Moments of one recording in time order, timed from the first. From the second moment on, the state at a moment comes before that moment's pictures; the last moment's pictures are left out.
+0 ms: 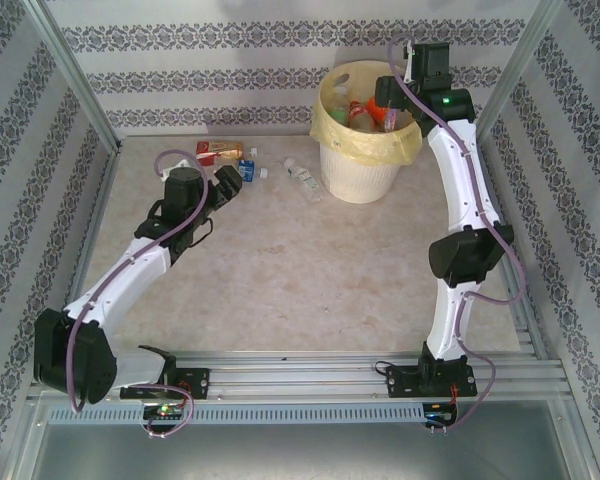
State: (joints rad) left arm -0.28 1.29 0.98 -0.16 -0.08 -0.83; right arm 0.13 2.05 2.42 -0.90 0.13 0.11
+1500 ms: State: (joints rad) left arm -0.27 1.42 0.88 -0.15 -0.13 -0.95; right arm 0.56 2.36 2.22 -0.77 0.33 0.06
